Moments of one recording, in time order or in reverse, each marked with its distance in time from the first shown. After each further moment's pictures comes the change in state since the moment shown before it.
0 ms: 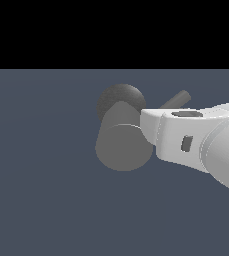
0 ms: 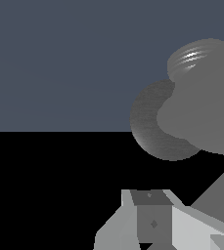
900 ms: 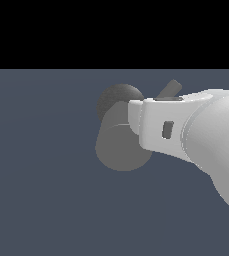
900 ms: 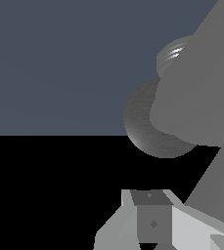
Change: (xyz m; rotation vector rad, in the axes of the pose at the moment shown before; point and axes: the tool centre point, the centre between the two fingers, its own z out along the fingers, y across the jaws) arm -0.014 0.023 -0.004 0.023 0.031 0.002
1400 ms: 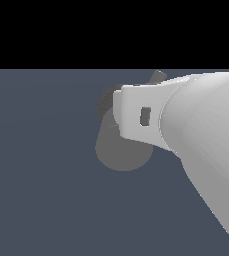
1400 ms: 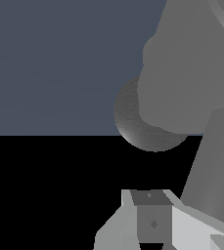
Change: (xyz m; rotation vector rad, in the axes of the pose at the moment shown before) arm -0.016 0.027 -0.003 0.003 0.000 -0.001
